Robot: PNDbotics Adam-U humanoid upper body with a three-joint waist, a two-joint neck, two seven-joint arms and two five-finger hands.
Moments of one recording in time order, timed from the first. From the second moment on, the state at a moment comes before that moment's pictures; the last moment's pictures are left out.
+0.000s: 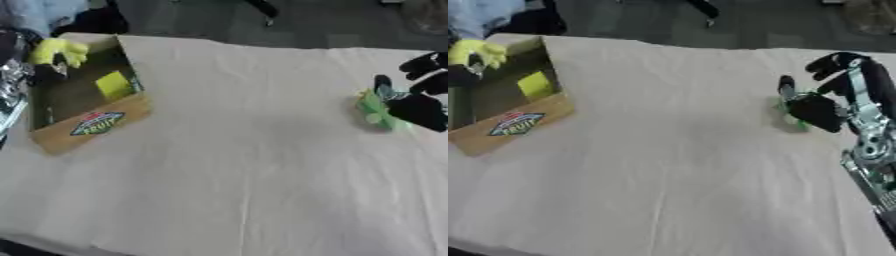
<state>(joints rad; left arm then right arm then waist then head) -0.61 0.77 -0.09 -1.29 -0.45 0.50 0.11 -0.58 -0.52 0.35 -1.89 0.25 0.77 -0.24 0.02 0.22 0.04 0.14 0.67</state>
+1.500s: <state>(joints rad) -0.65 0.75 -0.11 -1.25 -0.67 0.58 -0.07 -0.58 -0.52 0.35 -1.89 0.24 0.76 -0.25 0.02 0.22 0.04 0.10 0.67</state>
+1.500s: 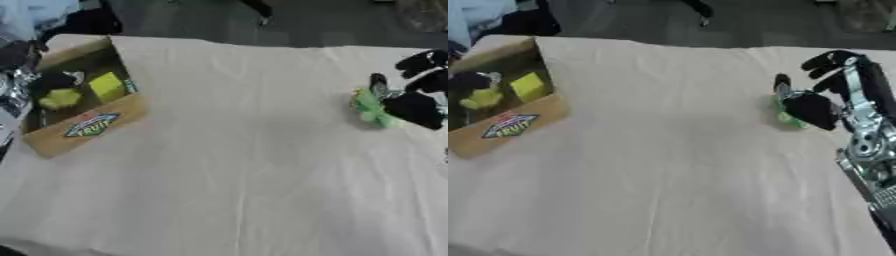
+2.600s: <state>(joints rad) -0.57 0.77 -0.10 -1.53 -0.42 0.53 0.19 -0.60 -0.52 0.36 -1.73 0.27 0.86 -0.15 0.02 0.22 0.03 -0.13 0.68</state>
